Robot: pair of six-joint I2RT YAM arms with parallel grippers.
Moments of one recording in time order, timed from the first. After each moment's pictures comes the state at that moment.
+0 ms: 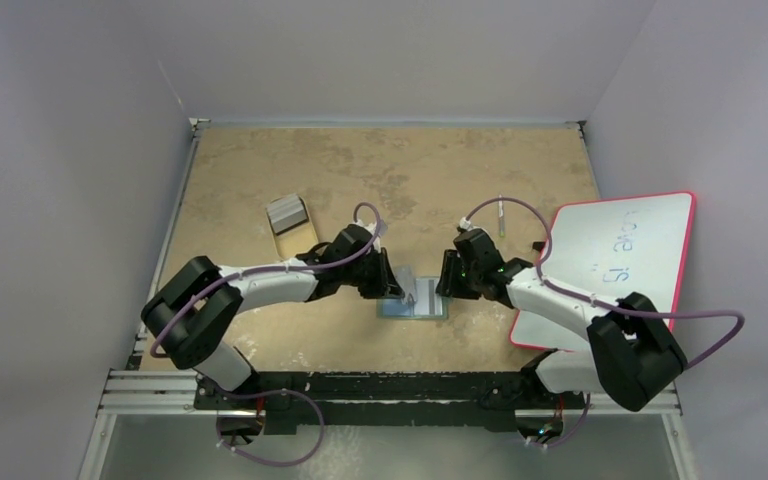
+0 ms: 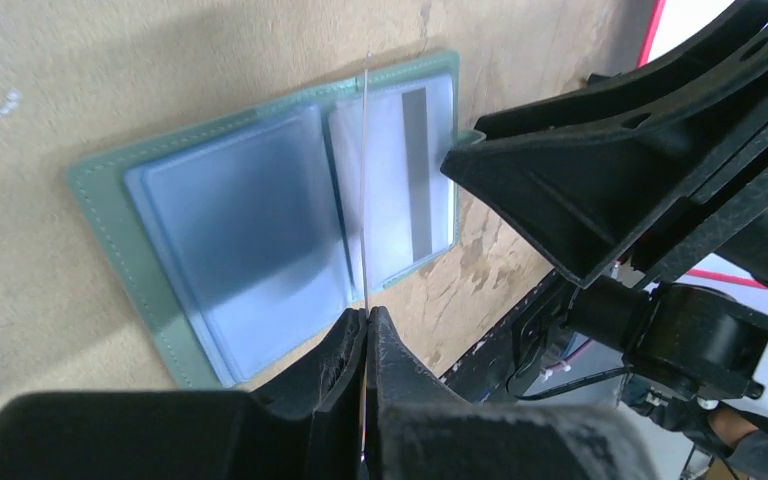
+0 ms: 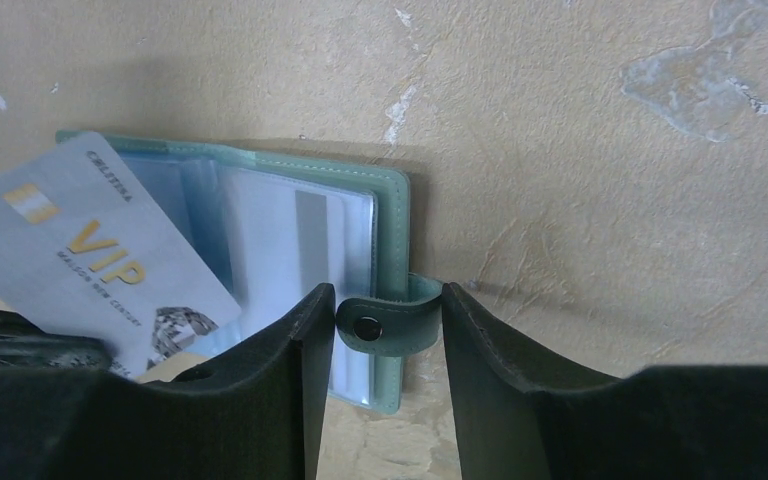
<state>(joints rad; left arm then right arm) -0.79 1.56 0.75 0.06 0.31 -0.92 0.58 1.30 0.60 -0.29 0.04 0.65</state>
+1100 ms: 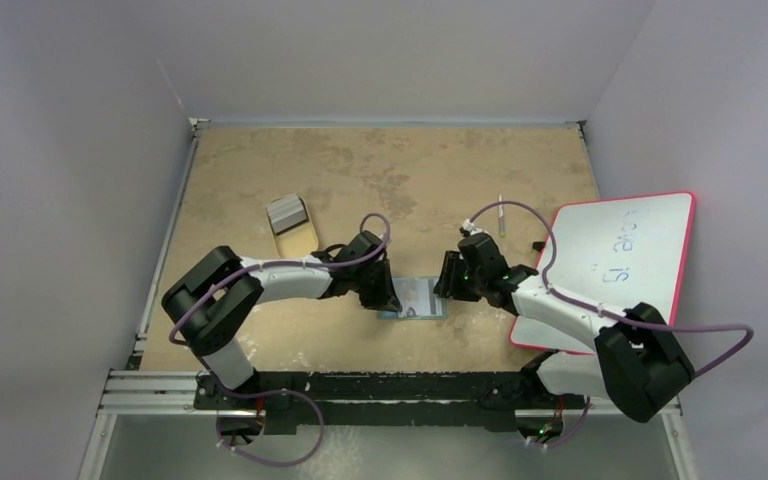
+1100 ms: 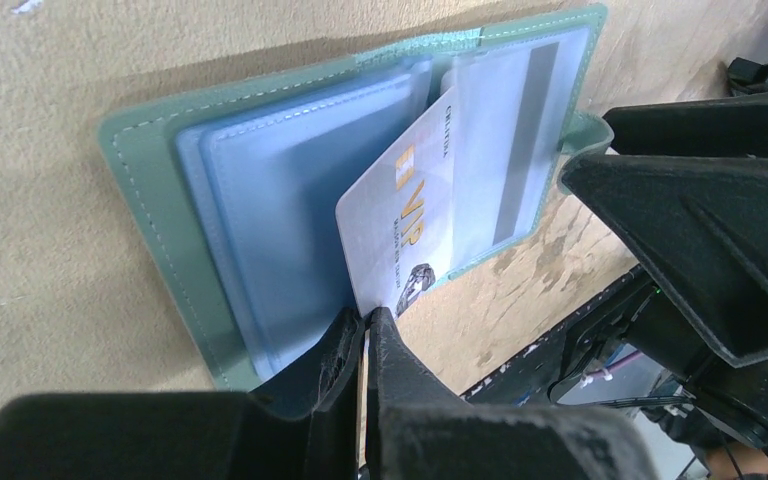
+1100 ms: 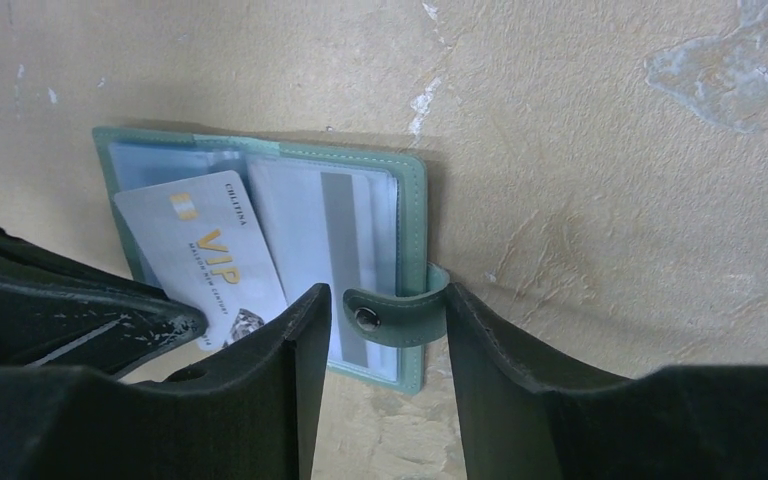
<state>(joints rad) -0.83 1.67 0.81 -0.09 0.26 -0.94 0.58 1.25 0.55 -0.22 0.01 0.67</state>
